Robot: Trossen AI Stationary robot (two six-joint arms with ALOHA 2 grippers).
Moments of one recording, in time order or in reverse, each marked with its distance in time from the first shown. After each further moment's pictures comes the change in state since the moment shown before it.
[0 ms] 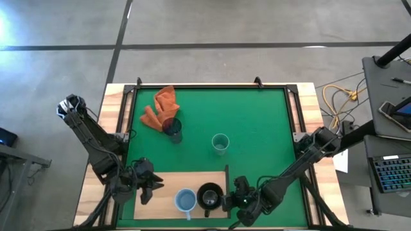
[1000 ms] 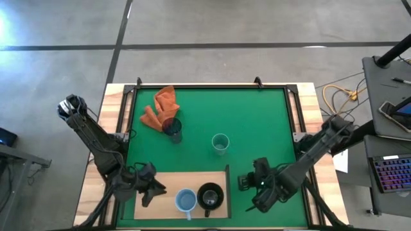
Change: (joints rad) left arm 0.003 0.003 -0.143 0.336 0.069 -0.040; right arm 0.005 -0.230 -0.001 -0.561 0.053 0.130
